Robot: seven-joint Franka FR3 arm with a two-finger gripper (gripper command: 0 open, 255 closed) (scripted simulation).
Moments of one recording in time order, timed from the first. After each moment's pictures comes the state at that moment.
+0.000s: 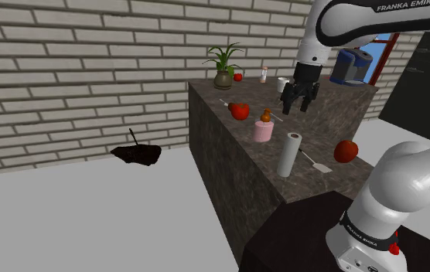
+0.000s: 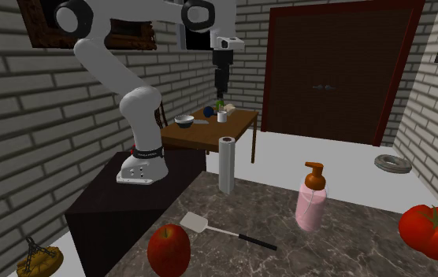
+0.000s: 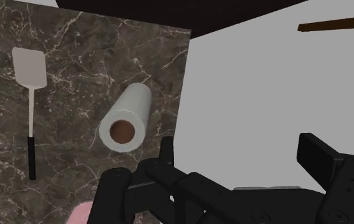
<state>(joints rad) -0.11 -0.75 -0.08 -2.50 0.01 1.74 0.12</state>
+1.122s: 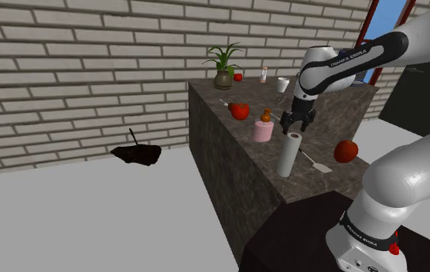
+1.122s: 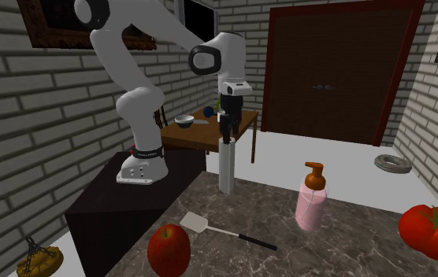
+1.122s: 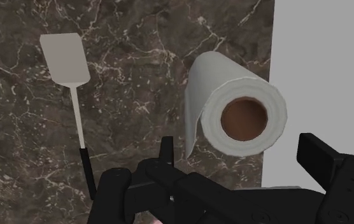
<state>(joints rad) -0.26 -0.49 -0.20 -2.67 -0.15 2.21 0.13</state>
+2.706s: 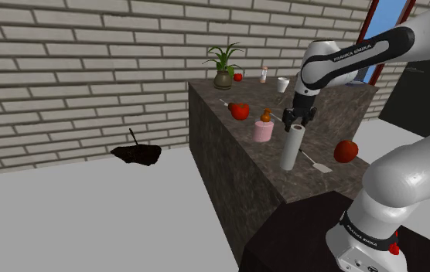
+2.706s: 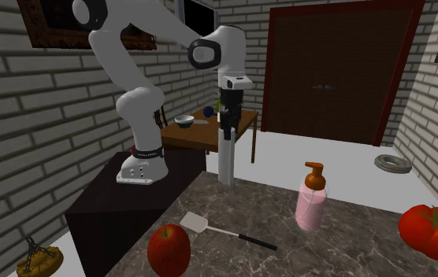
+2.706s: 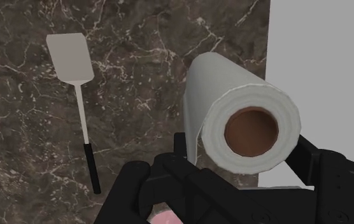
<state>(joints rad) -0.26 -0.51 -0.19 -2.64 -0.14 2.15 0.13</state>
